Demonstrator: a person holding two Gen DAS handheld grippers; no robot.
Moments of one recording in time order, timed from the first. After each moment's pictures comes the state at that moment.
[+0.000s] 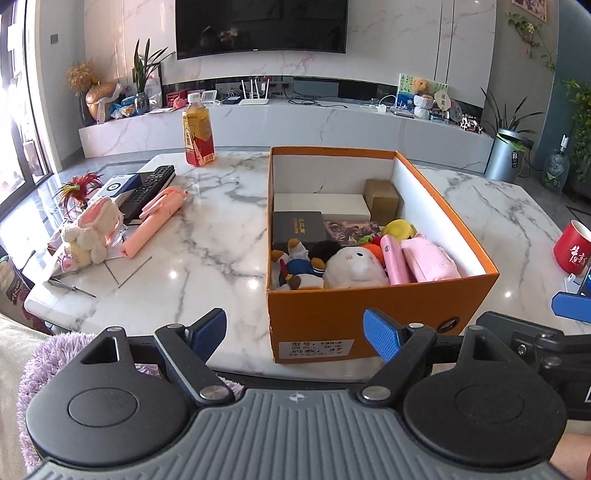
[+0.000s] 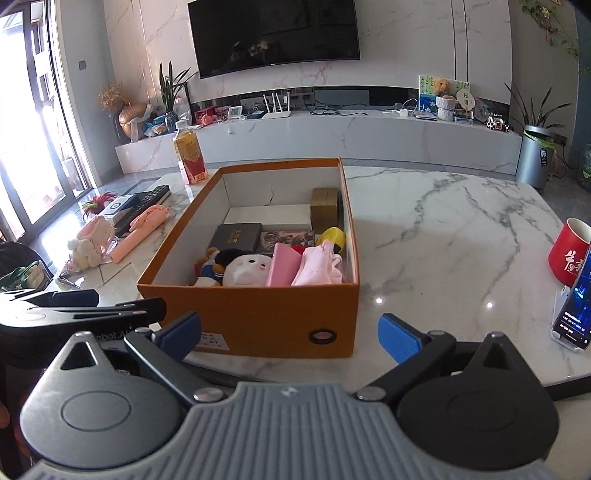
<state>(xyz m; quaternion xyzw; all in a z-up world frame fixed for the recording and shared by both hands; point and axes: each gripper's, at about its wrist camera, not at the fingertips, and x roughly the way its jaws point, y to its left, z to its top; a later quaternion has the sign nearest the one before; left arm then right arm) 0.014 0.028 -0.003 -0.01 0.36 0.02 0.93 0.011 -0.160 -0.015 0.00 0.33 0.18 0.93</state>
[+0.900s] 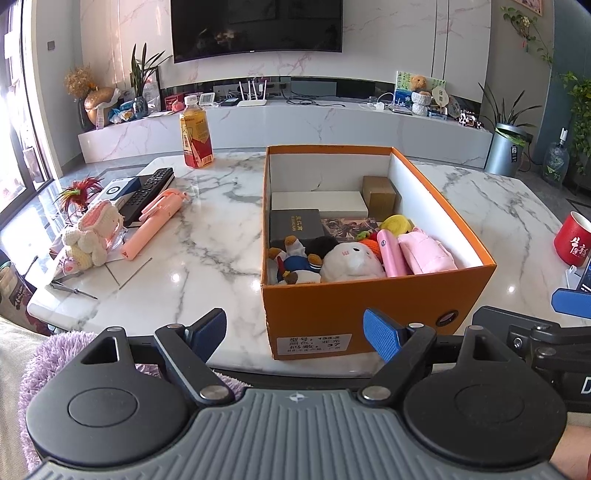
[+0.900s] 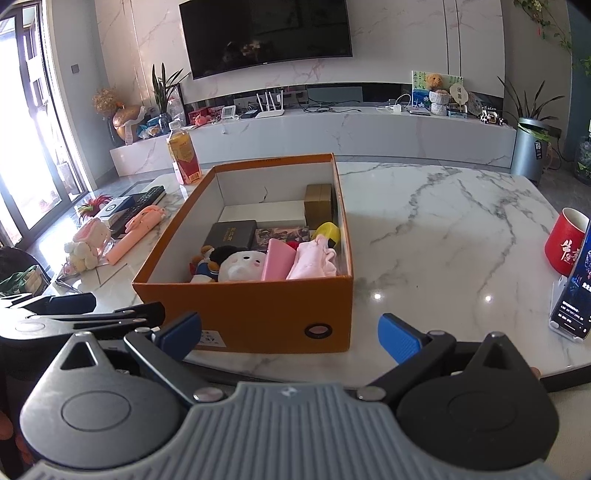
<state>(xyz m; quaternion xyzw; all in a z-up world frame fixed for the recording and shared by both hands) 0.010 0.020 -0.001 0.01 0.36 0.01 0.93 0.009 -0.165 -0.016 0.01 0.33 0.18 0.93</state>
